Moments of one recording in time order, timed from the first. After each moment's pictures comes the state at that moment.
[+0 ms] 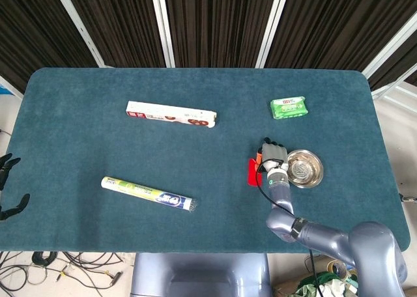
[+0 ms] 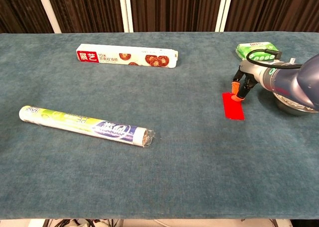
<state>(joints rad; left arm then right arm) -0.10 -1.05 -0.08 -1.65 1.39 1.44 -0.03 0.96 -1.74 0.28 -1.18 -0.23 0.95 -0.66</state>
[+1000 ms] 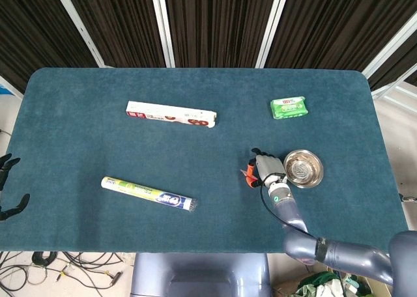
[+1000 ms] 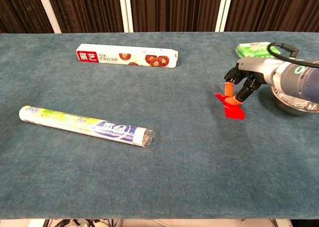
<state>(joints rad) -0.10 -1.05 -0.09 -1.65 1.39 1.44 -0.03 0.81 -1.53 0.26 -1.63 -0.48 1.00 -0.50</state>
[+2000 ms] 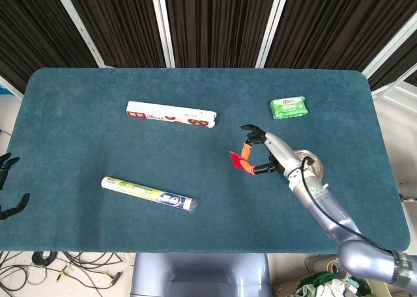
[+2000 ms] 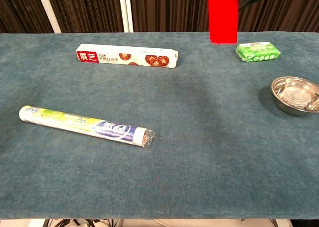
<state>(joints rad) -0.10 -1.06 -0.09 -1.65 1.39 1.45 -0.03 0.68 -0.97 0.60 -2.07 -0.59 0.64 0.13</state>
